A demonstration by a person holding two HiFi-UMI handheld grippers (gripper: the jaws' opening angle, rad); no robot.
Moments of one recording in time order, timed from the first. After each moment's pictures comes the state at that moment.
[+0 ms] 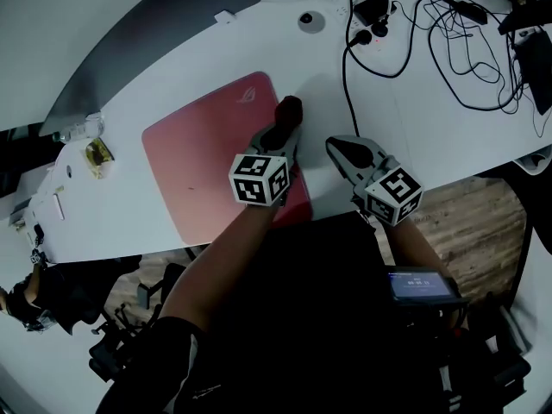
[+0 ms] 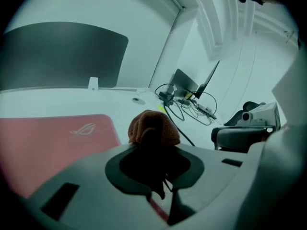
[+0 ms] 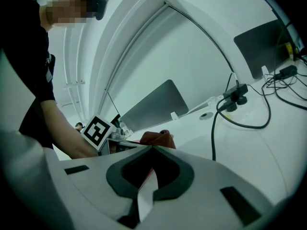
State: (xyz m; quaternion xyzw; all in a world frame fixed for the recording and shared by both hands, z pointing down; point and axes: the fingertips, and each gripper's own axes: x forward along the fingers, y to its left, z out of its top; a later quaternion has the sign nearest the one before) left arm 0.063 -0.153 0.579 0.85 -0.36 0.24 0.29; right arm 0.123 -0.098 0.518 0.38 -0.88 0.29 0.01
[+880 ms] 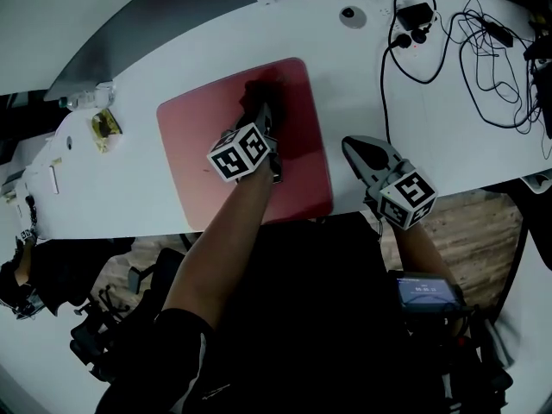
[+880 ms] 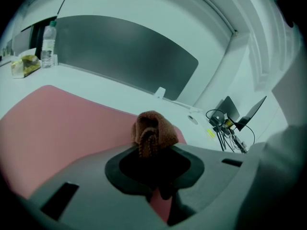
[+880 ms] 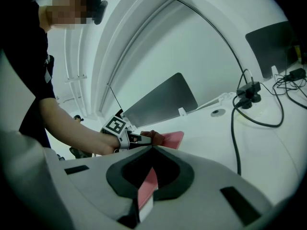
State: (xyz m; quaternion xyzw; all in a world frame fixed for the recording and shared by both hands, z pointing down) left arm -0.085 -0.205 0.600 0.72 -0.55 0.14 0.40; right arm 0.084 -0.095 0.514 0.36 -0.88 0.29 0.04
